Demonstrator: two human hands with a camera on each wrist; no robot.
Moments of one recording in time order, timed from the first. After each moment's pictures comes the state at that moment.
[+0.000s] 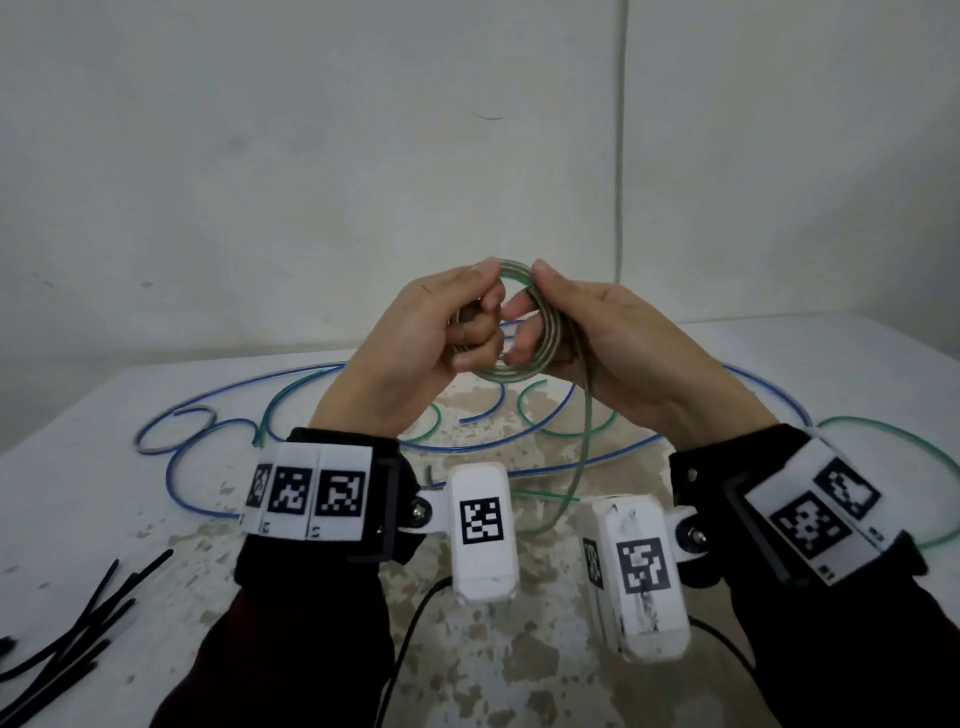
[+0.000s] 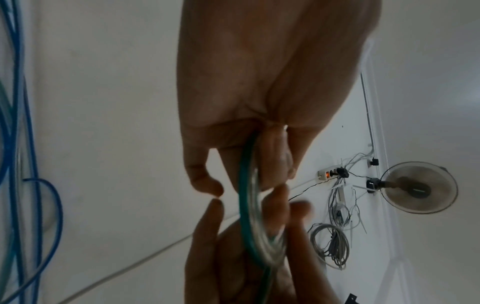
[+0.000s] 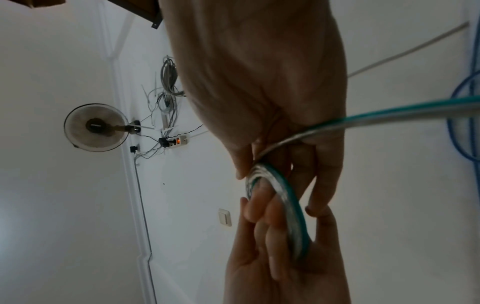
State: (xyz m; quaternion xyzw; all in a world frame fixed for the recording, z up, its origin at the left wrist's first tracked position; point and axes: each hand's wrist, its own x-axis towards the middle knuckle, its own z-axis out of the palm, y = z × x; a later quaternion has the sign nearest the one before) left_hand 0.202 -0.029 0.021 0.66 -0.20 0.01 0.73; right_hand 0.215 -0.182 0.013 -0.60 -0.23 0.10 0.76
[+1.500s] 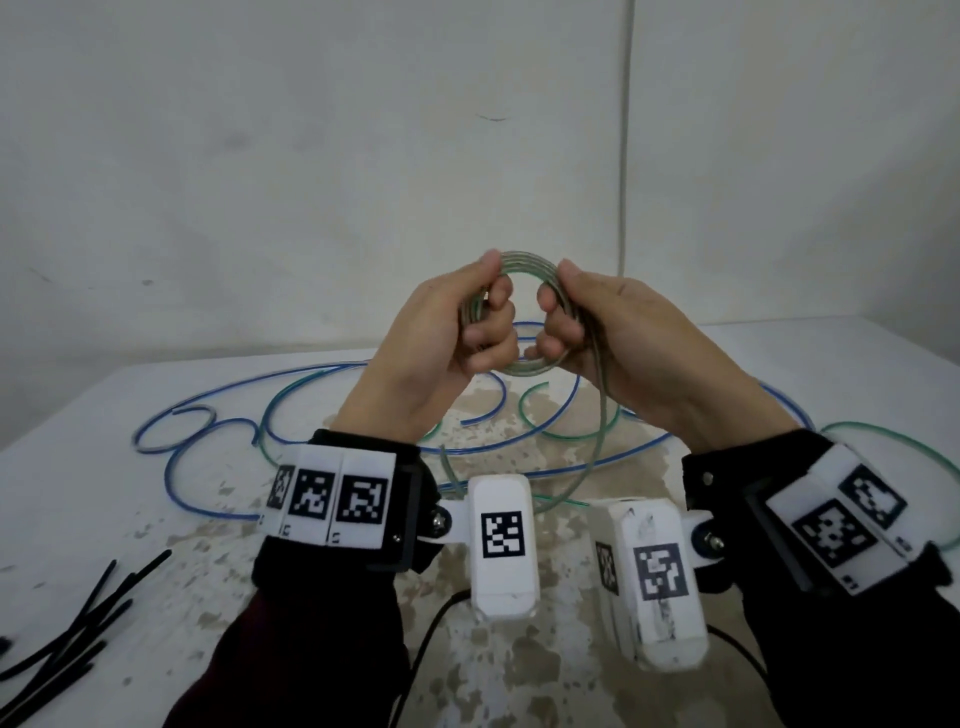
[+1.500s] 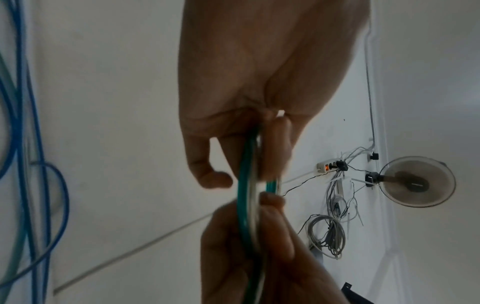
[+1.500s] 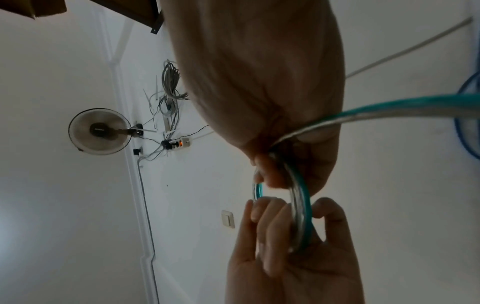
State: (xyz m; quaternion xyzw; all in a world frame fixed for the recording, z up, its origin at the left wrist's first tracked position) left_hand 0.204 -0.035 0.021 0.63 -0.18 -0.01 0.76; right_hand 0.218 -0.186 0.016 -0.59 -0.22 0.09 0.77
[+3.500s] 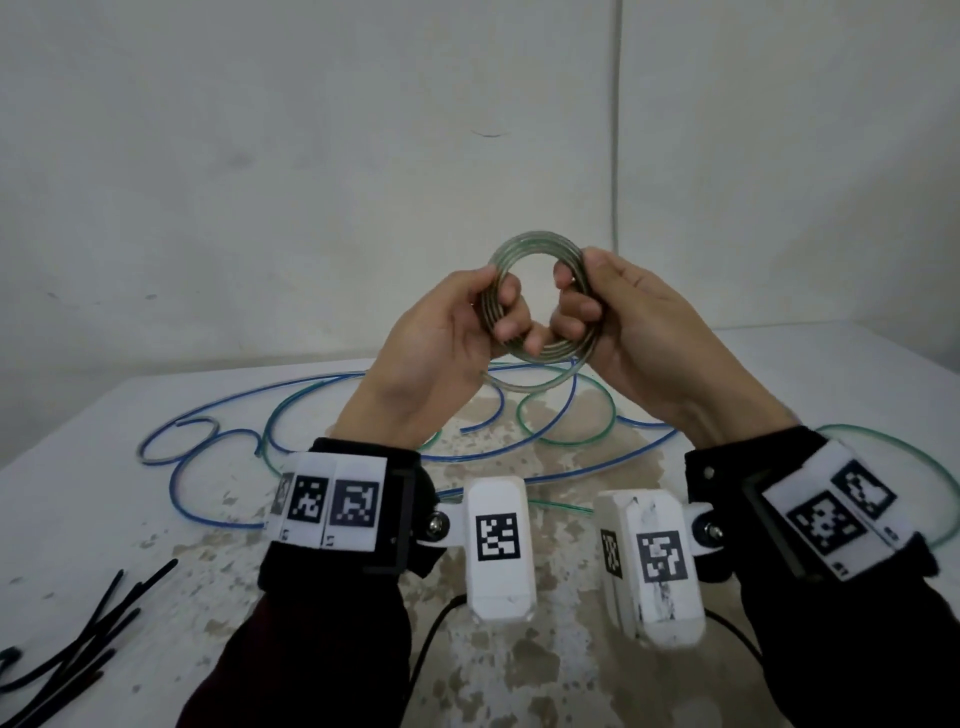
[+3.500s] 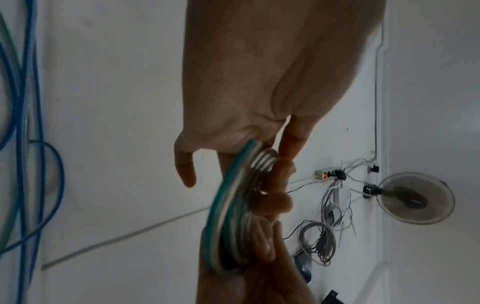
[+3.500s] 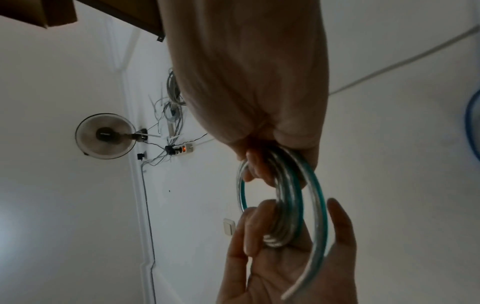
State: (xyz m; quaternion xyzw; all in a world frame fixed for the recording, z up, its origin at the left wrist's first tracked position) left_hand 0.198 -0.039 0.025 0.58 -0.24 -0.03 0.78; right_hand 0.222 -0.195 0.018 -0.52 -0.27 0.05 0.81
